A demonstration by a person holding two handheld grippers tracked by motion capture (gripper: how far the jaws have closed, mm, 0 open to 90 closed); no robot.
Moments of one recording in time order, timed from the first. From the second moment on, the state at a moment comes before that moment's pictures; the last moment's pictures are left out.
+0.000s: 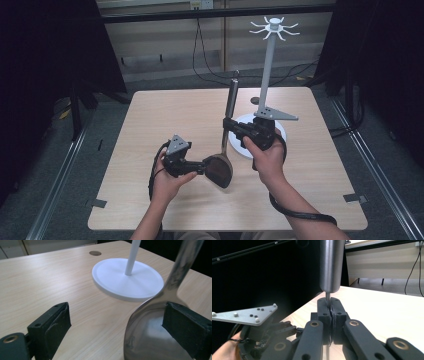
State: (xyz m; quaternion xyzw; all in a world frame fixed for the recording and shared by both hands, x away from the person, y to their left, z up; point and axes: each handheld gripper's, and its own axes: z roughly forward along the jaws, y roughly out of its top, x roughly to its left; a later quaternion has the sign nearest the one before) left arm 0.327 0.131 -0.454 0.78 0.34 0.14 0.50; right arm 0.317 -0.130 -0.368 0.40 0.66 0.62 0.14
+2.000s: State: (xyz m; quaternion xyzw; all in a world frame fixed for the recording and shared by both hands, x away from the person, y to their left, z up) left arm 0.328 0.148 -0.476 0.81 0.34 0.10 0.48; right arm 0.336 -0.171 -0.312 0.39 0.66 0.62 0.18
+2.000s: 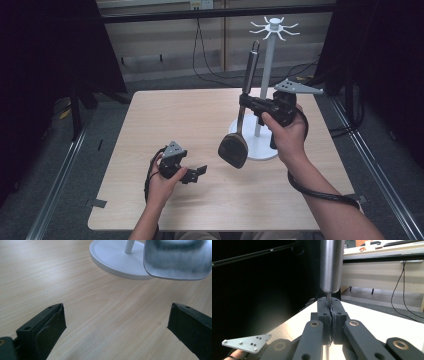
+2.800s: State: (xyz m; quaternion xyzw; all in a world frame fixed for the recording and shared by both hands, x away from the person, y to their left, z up) left arm 0.328 0.146 -0.476 0.81 0.33 0.10 0.47; right arm 0.345 -0.185 -0.311 0.41 0.65 0.61 0.18
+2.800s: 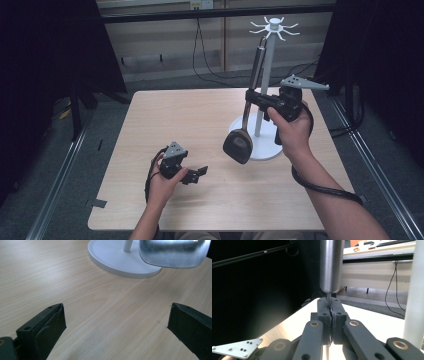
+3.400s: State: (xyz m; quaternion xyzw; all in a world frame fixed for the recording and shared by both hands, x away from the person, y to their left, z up) left arm 0.327 0.146 -0.476 0.81 0.33 0.10 0.47; right arm 0.349 -0.191 -0.315 0.41 0.66 0.60 0.20
